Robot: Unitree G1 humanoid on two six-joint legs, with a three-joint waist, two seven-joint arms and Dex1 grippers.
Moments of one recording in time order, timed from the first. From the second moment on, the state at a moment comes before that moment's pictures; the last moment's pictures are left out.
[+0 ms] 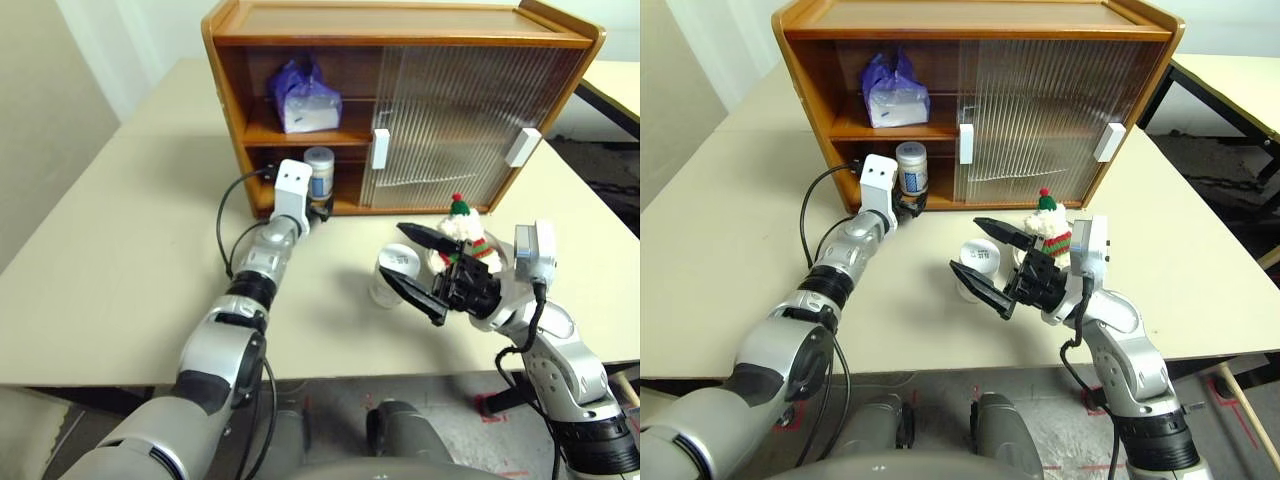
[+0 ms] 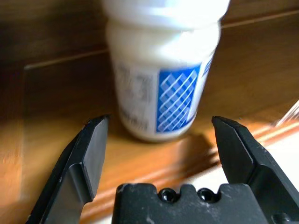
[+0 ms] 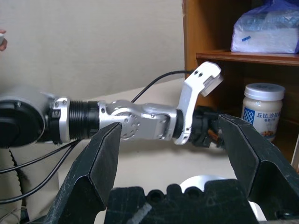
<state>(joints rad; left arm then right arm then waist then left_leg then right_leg) -0.78 0.07 0.02 0.92 0.00 0.04 -0.18 0.00 -0.37 0.02 -0.29 0.56 0.04 0.92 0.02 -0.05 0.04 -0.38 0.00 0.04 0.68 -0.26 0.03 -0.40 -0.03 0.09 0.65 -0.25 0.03</state>
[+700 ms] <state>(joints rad) -0.79 0.10 0.03 0.87 0.01 0.08 -0.10 -0.03 -0.36 0.03 -0.27 0.55 0.04 0.95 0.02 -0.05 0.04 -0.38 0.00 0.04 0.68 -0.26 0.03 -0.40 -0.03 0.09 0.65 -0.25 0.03</state>
